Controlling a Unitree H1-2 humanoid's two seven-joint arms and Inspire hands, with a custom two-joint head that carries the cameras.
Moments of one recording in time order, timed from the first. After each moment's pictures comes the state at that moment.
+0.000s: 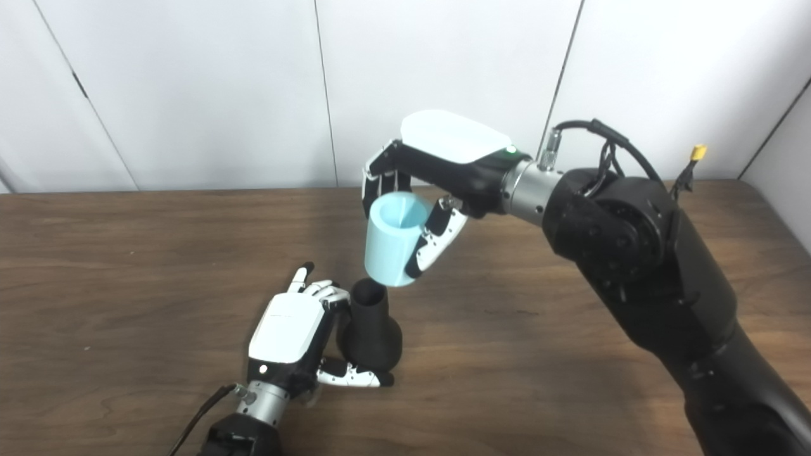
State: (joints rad) left arm -0.16 0.15 -0.52 0.00 1.11 0.15 0.14; right arm -0.73 -0.54 0.32 -0.52 -0.50 0.34 0.79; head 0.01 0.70
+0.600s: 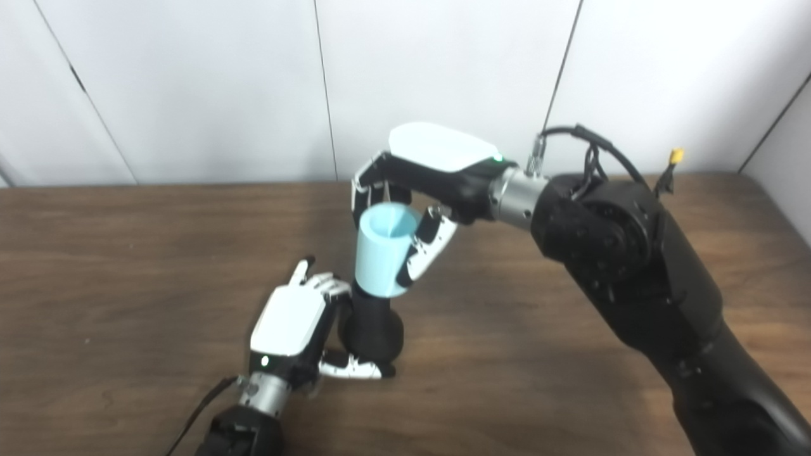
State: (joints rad) left arm -0.16 0.15 -0.53 -0.01 1.11 0.16 0.14; right arm -0.72 -0.50 0.33 -0.52 -0.49 0.33 0.80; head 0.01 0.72
